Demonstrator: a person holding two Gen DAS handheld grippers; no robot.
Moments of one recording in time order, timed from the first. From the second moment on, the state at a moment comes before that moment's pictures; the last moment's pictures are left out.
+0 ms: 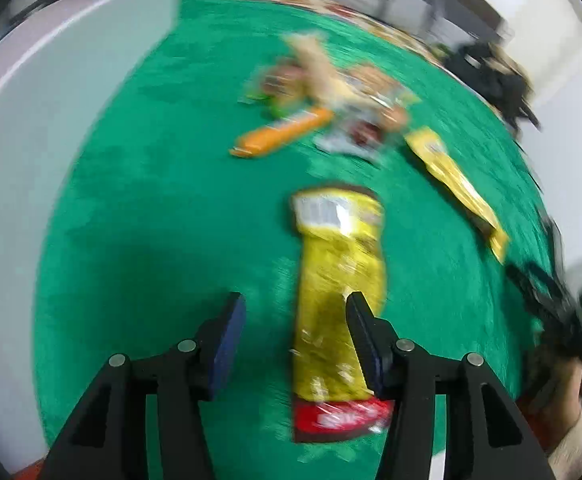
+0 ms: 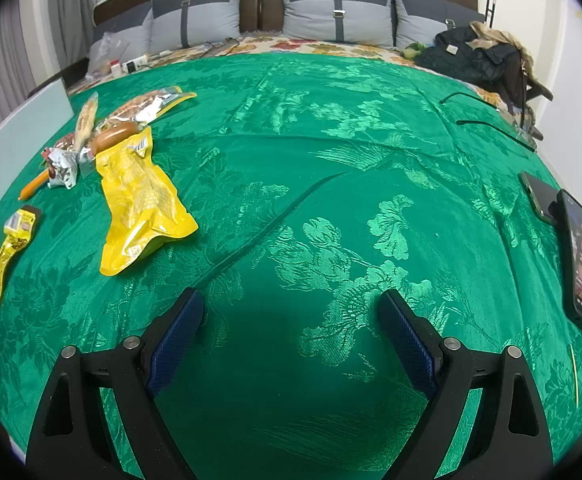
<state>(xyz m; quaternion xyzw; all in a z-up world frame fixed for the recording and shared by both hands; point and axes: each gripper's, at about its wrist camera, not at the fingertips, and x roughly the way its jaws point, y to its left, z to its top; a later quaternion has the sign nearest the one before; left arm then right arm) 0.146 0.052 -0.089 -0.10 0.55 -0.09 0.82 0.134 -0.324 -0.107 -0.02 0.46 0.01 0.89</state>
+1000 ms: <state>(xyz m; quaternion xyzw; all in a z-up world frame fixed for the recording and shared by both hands) 0.131 0.024 -0.080 -0.02 0.52 -0.09 0.85 0.133 -0.325 -0.106 -0.02 0.46 0.01 0.89</state>
